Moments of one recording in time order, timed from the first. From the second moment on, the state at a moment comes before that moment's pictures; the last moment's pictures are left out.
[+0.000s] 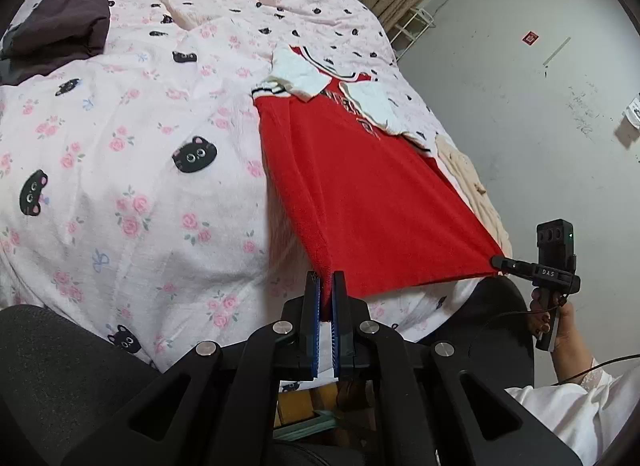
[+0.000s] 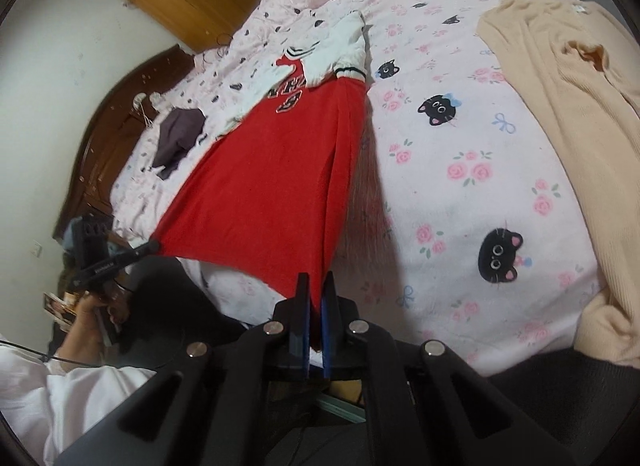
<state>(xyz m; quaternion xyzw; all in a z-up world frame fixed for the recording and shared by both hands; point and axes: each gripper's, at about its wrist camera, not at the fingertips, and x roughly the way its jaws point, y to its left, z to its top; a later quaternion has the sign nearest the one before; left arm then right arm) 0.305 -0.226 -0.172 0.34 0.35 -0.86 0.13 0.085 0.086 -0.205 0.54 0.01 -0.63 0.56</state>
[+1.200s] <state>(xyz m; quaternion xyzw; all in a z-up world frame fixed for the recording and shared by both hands) 0.255 -0.232 -0.213 0.43 0.27 -0.84 0.20 0.091 0.078 -0.225 0.55 0.05 -0.63 0.55</state>
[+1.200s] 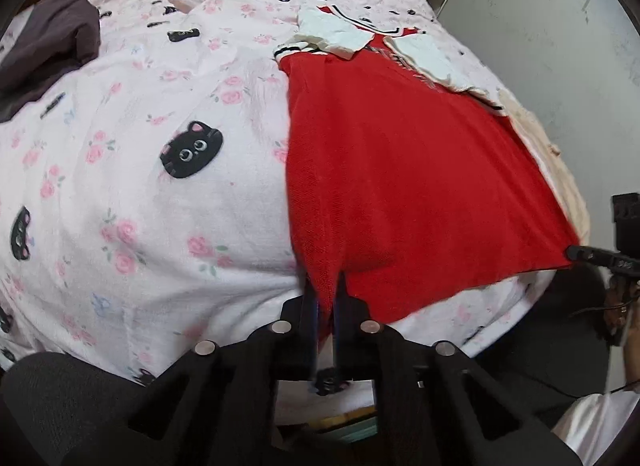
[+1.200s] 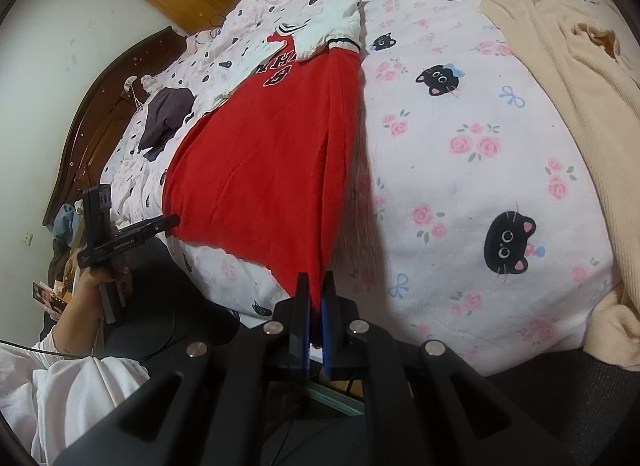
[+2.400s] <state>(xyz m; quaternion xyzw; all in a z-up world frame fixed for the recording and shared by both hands) 0.242 -0.306 -0.136 0.29 0.40 -0.86 0.15 0.016 0.034 -0.149 0.53 -0.09 -0.60 0.59</state>
